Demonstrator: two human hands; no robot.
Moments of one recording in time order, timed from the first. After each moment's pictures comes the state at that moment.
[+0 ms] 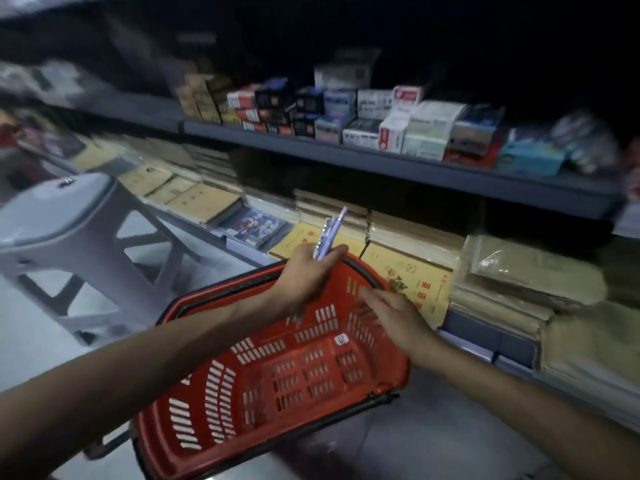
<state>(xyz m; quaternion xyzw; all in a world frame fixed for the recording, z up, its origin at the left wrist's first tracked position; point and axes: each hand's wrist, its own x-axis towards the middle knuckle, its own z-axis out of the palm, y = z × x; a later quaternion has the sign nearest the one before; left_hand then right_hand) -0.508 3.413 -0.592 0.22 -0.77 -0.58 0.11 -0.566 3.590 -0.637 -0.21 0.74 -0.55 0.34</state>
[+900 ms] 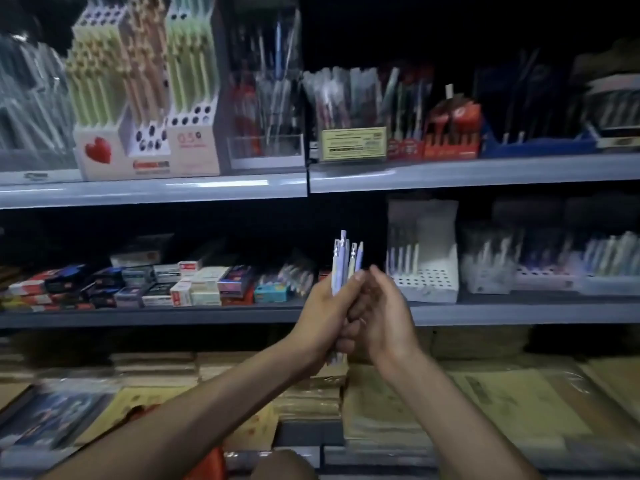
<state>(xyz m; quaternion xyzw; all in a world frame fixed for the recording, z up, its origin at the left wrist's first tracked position) -0.574 3.744 -0.402 -0.10 -0.65 -0.75 -0.02 -0.578 3.843 -0.401 -0.01 0.46 -0.88 0.04</state>
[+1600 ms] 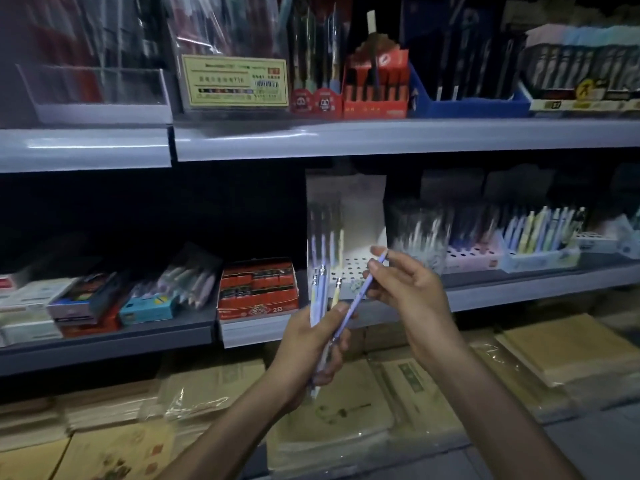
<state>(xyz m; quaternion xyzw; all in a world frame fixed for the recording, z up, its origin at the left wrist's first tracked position) -0.668 3.827 -0.485 -0.12 -0.63 -0.76 -0.10 -0.668 3.986 -0.438 0.01 0.65 -0.74 -0.17</state>
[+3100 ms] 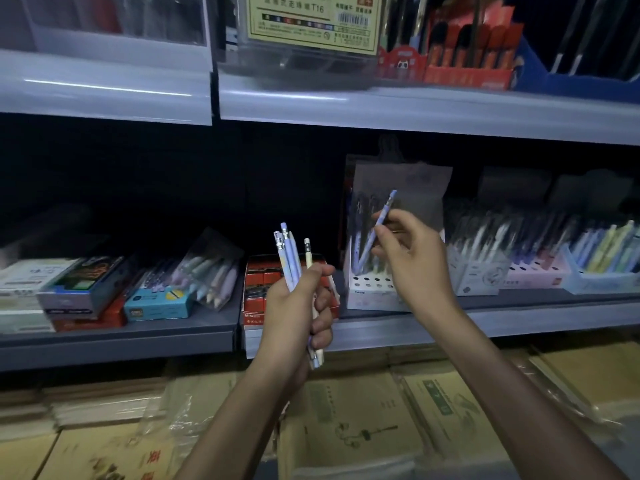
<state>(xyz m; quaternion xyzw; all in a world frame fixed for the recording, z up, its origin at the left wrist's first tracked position) -0.729 3.776 -0.478 -0.02 -0.51 -0.86 -0.02 -0.772 3.937 -0.438 -0.09 0.78 -0.55 -0.29</state>
